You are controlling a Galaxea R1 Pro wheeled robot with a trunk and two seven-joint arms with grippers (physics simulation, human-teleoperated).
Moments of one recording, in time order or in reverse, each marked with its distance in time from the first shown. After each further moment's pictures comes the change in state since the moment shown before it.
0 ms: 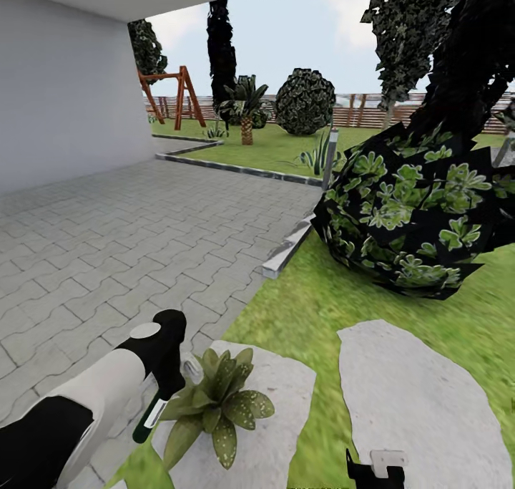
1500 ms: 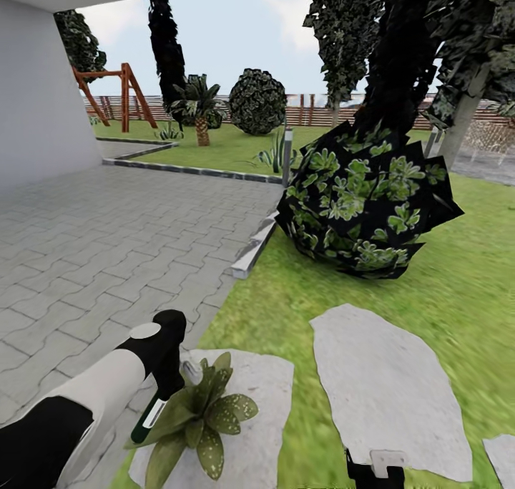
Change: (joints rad) left arm 0.001 0.000 0.001 0.000 -0.013 0.003 0.000; right arm 0.000 0.000 0.000 0.000 0.001 0.000 0.000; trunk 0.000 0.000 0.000
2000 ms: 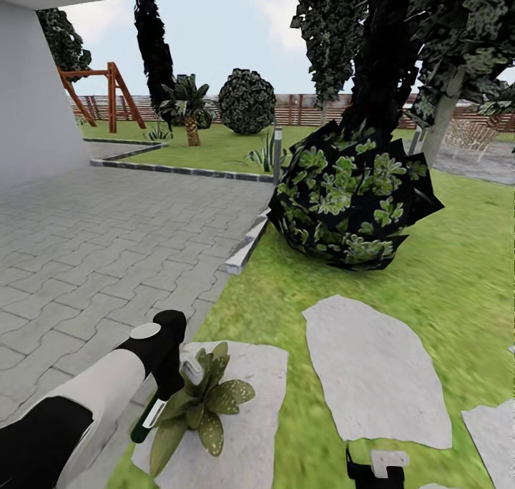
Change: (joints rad) left arm 0.000 0.000 0.000 0.000 -0.002 -0.001 0.000; right arm 0.000 0.001 0.000 0.000 0.000 0.000 0.000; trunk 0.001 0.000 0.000
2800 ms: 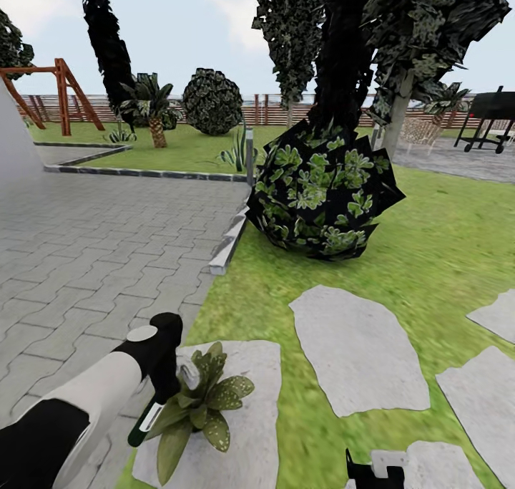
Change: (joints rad) left arm 0.010 0.016 -0.002 0.004 0.004 -0.069 -0.010; right arm 0.000 0.000 0.000 0.000 0.000 0.000 0.000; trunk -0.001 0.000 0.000
